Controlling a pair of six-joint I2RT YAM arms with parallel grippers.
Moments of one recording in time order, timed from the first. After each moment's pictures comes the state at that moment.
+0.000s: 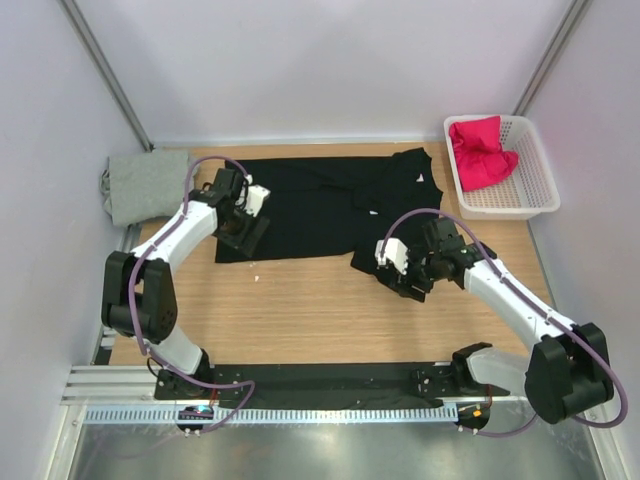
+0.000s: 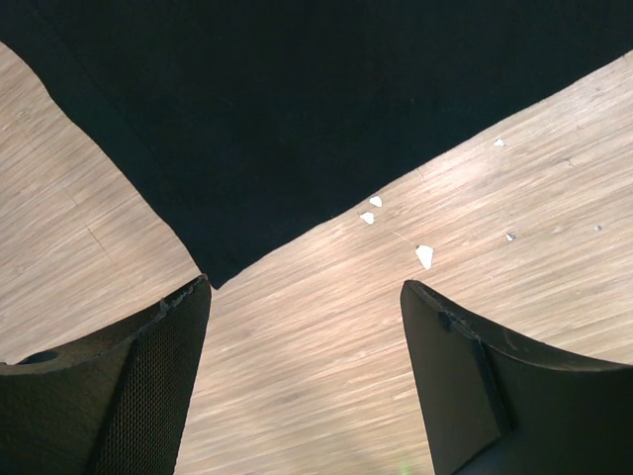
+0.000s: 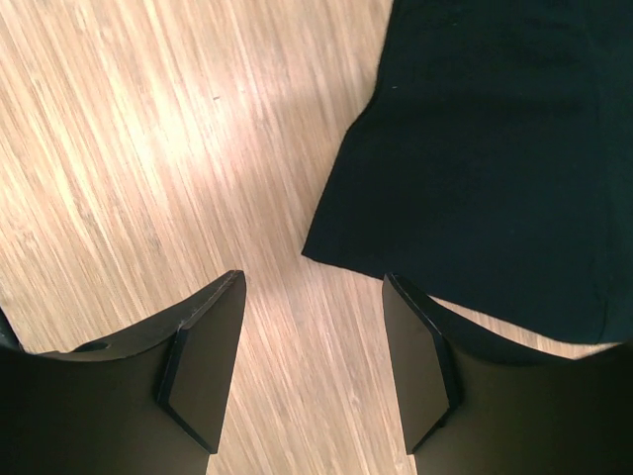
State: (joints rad) left arm -0.25 1.62 1.21 -0.77 0.04 0.28; right arm 0.32 1.14 0.74 -0.68 -0.45 -0.91
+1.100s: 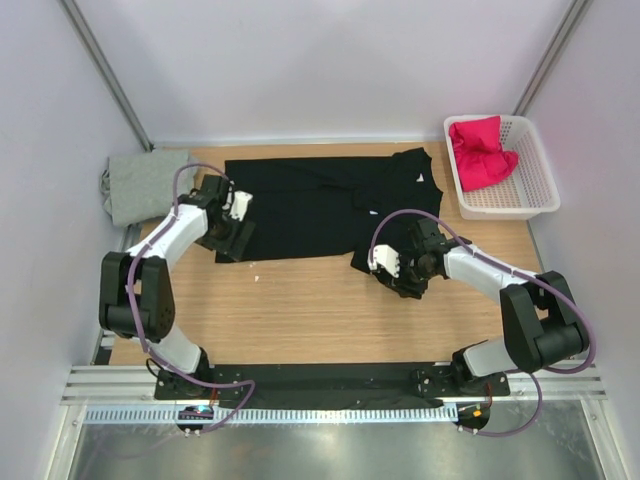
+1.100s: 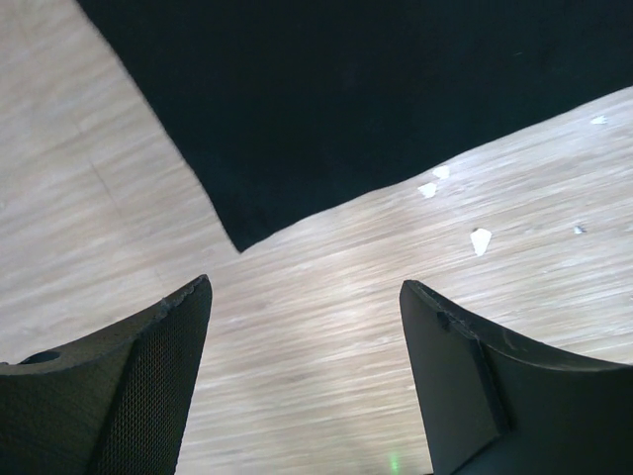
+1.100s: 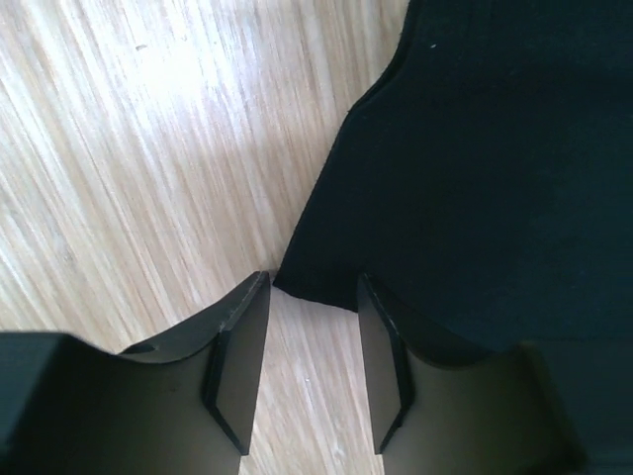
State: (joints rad) left arm -0.18 1.62 1.15 -0.76 0.01 0.24; right arm 0.33 1.43 0.72 -0.55 -0.37 -1.00
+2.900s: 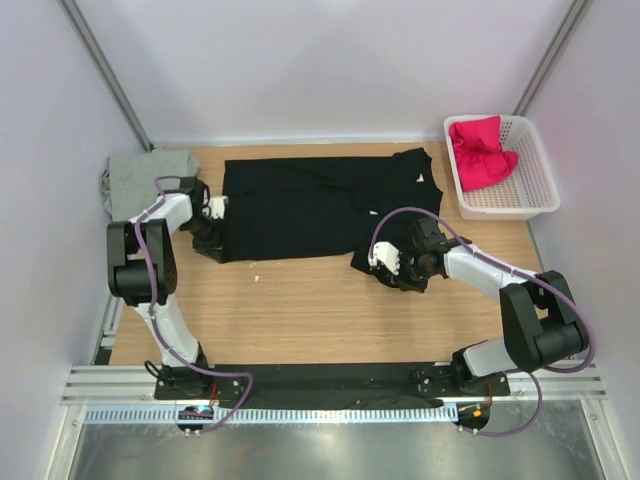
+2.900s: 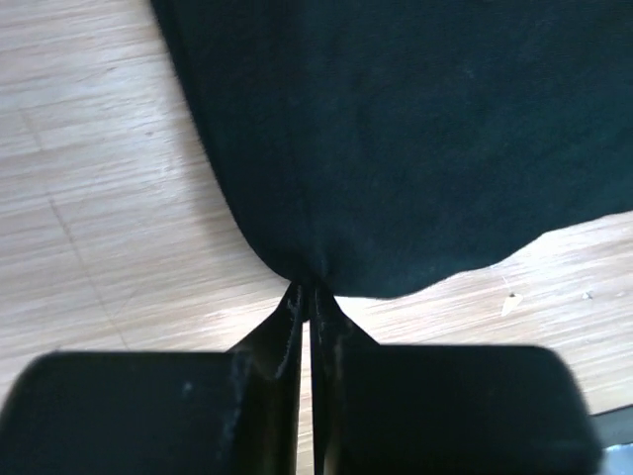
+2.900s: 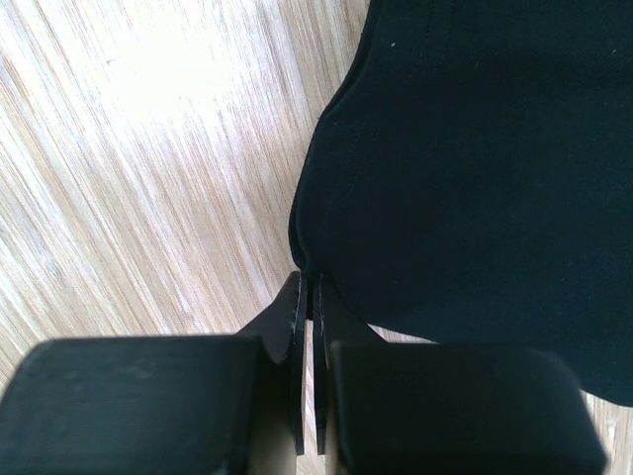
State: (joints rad) left arm 0.06 1.89 1.24 -0.78 0.22 0.13; right arm 0.33 1.43 0.72 -0.52 -0.36 -0.94
